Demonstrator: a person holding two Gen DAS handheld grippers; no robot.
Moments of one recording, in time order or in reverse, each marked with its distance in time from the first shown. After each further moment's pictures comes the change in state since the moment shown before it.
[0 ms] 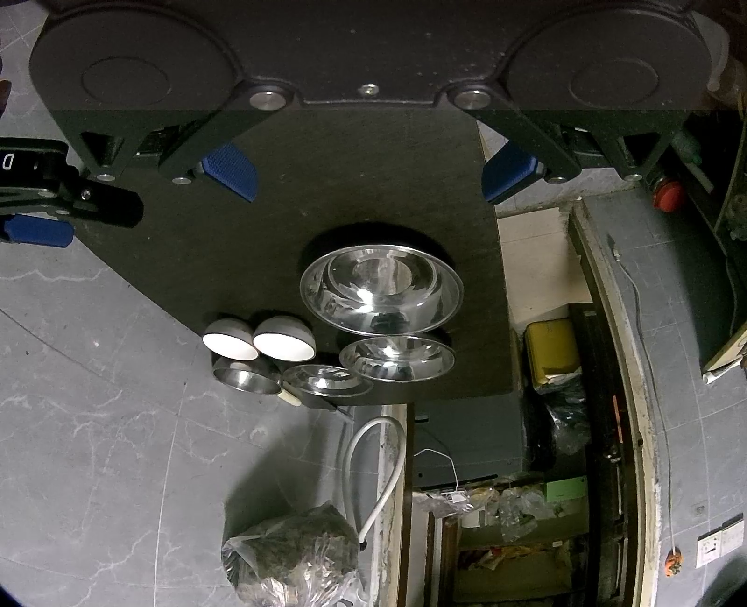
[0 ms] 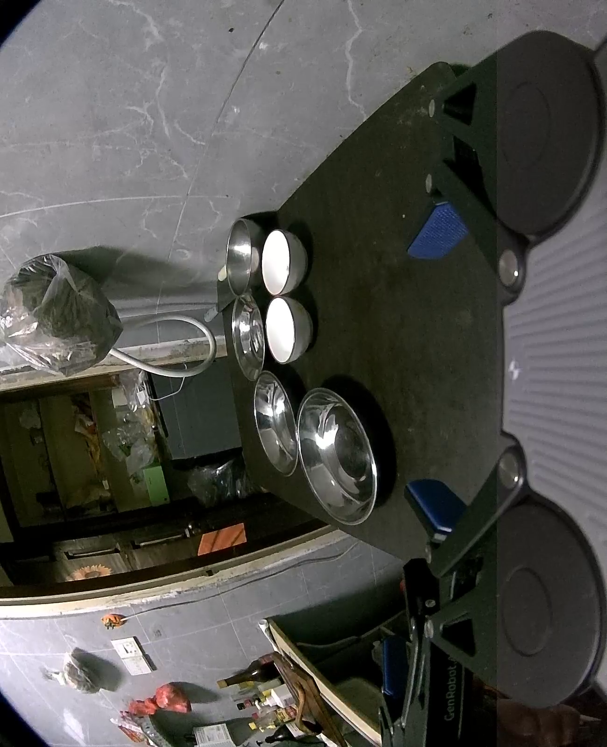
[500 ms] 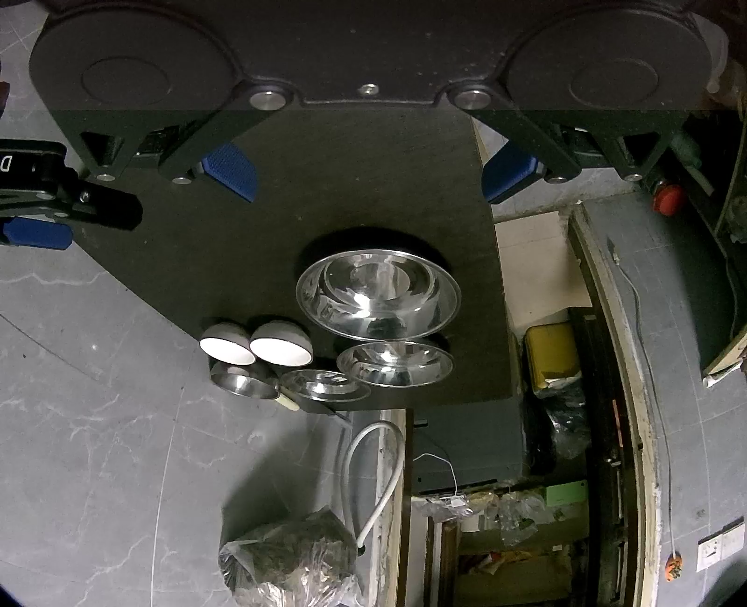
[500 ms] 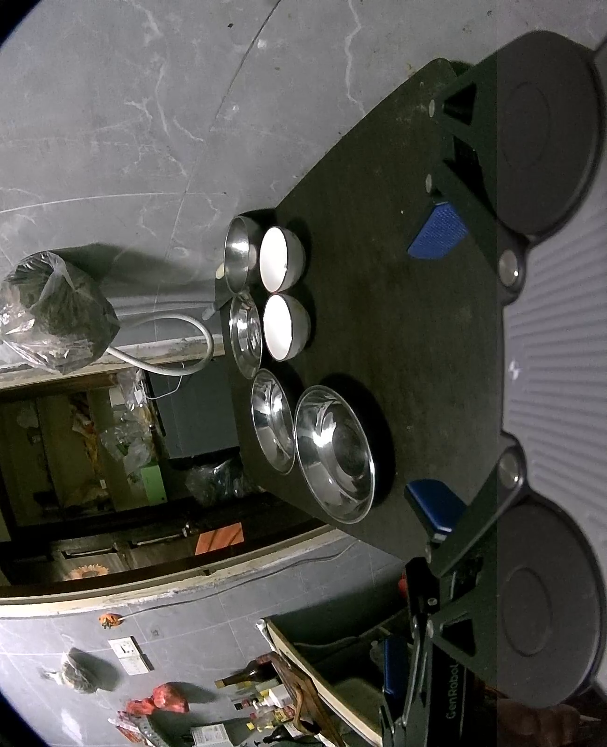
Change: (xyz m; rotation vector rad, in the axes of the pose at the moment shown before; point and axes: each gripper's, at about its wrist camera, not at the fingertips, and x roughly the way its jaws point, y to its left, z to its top) left arm 0.005 0.003 -0.001 -0.001 0.014 0.001; right arm 0.003 0.001 0.000 -0.001 0.006 0.001
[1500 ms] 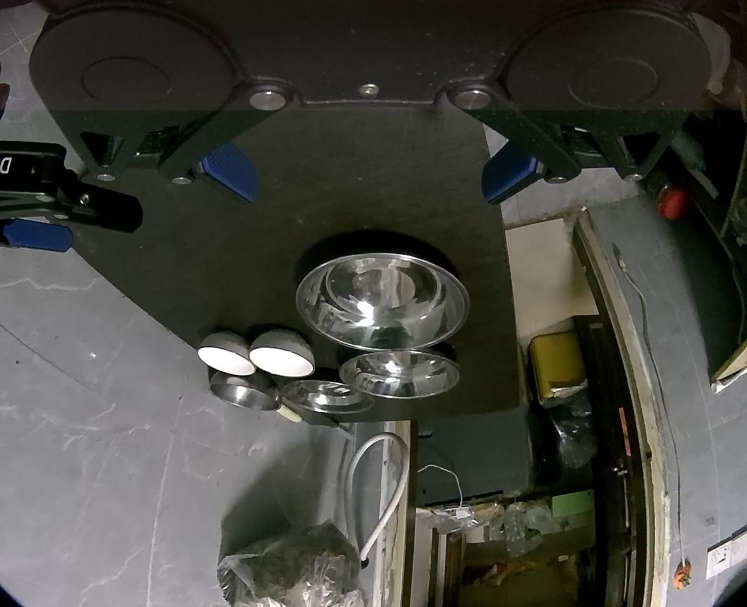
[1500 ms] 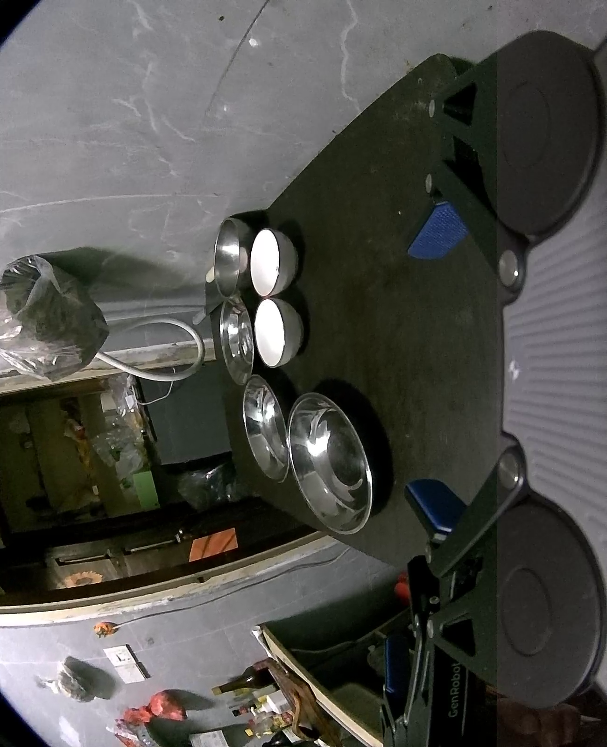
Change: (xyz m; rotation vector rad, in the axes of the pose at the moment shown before) left arm 0.017 0.002 0.002 0.003 0.033 -0.012; right arm 0.012 0.001 0.002 0.013 0.029 -0.012
